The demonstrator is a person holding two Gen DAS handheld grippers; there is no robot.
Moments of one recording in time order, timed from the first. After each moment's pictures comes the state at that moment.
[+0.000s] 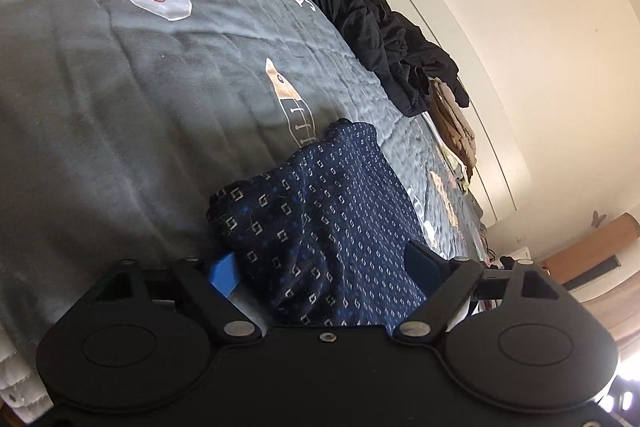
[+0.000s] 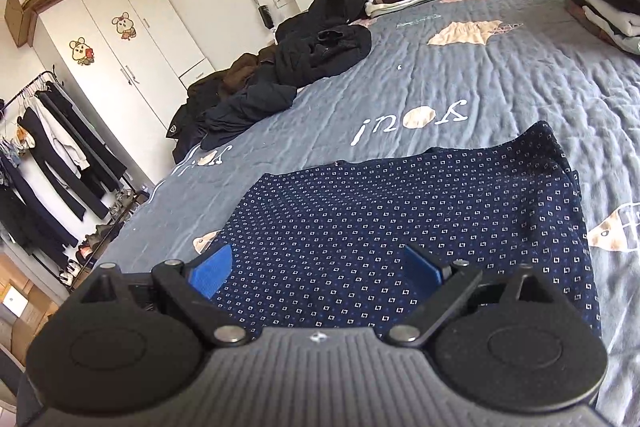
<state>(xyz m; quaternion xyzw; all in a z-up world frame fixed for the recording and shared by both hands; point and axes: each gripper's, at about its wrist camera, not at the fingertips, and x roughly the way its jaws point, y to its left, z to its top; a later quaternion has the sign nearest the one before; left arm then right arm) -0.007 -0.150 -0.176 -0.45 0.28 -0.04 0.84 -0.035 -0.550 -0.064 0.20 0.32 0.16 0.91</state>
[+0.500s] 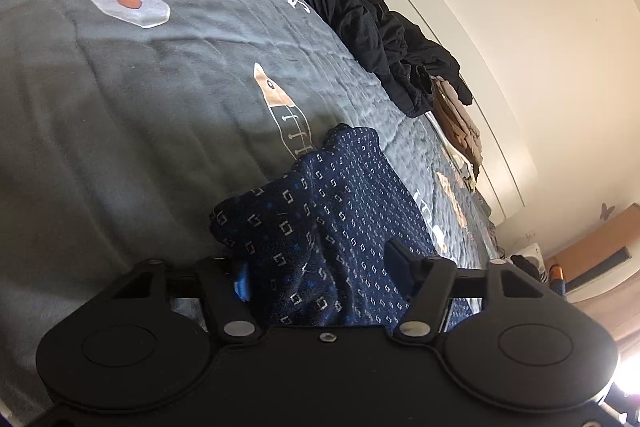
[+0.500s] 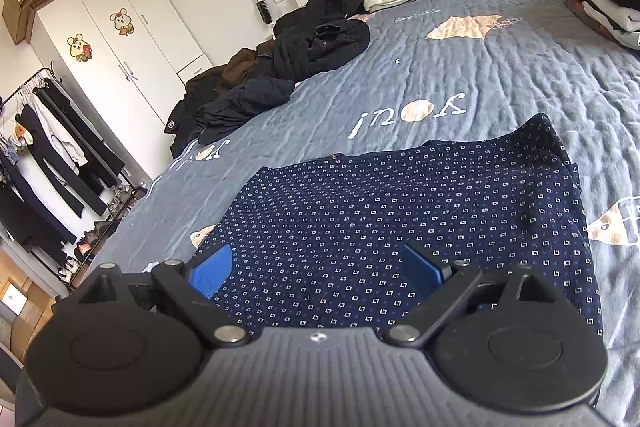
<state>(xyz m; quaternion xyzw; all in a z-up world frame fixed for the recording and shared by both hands) 0.013 -0.157 -0.176 -0.43 0.29 -0.04 0.86 -0.035 -0.548 -0.069 0.20 0.33 0.16 0.91</state>
